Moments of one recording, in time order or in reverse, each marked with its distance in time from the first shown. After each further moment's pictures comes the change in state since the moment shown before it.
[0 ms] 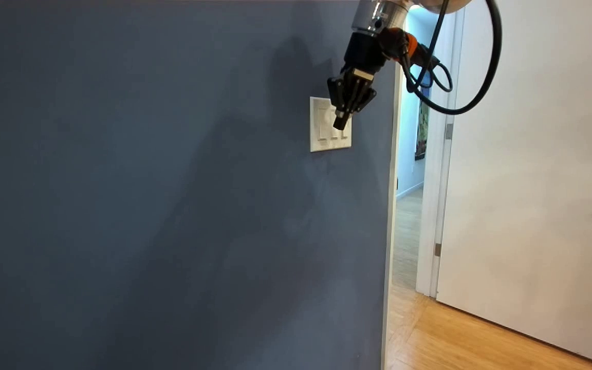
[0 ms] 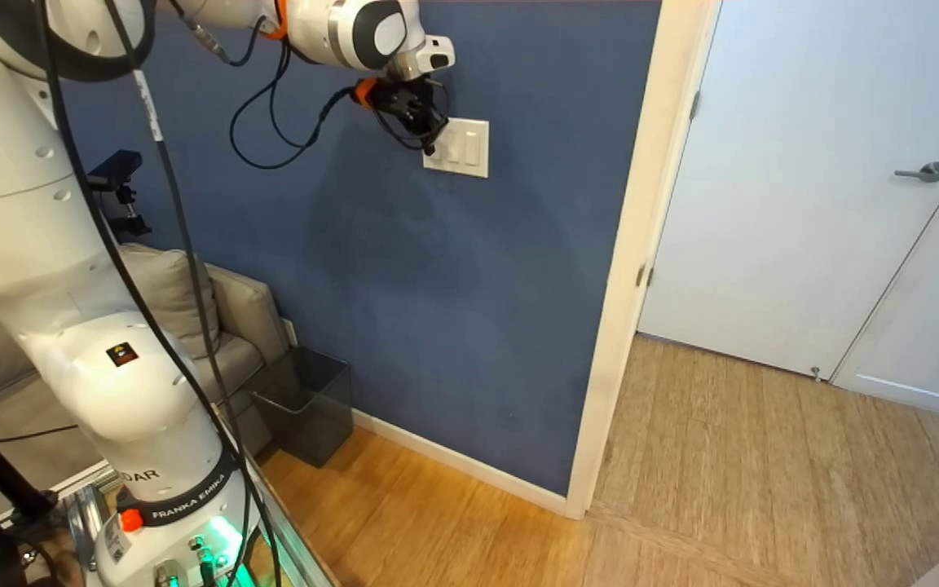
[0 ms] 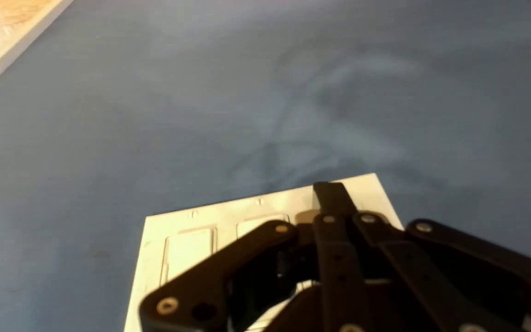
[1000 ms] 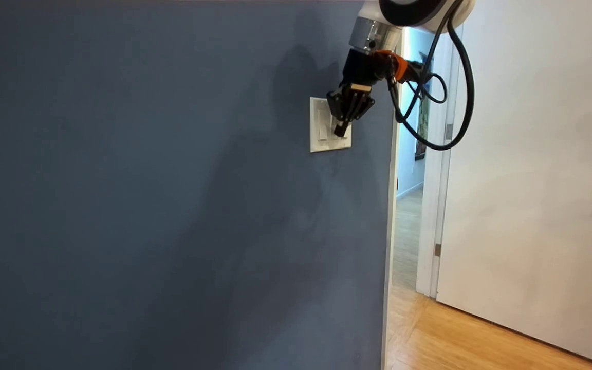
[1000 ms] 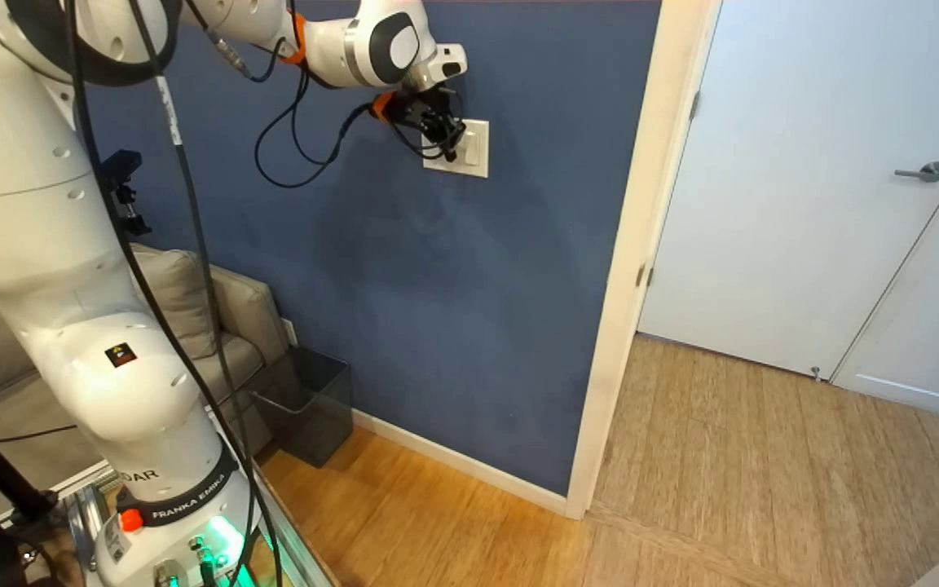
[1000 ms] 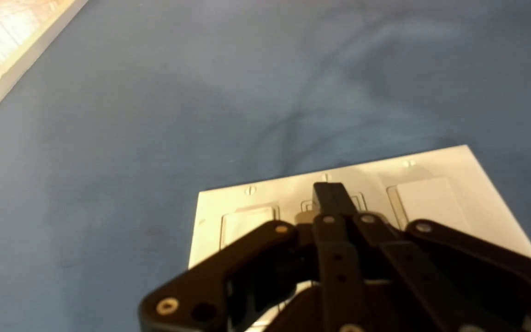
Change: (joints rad) arm -0.011 0.052 -0.014 -0.002 -0.139 0.111 0.098
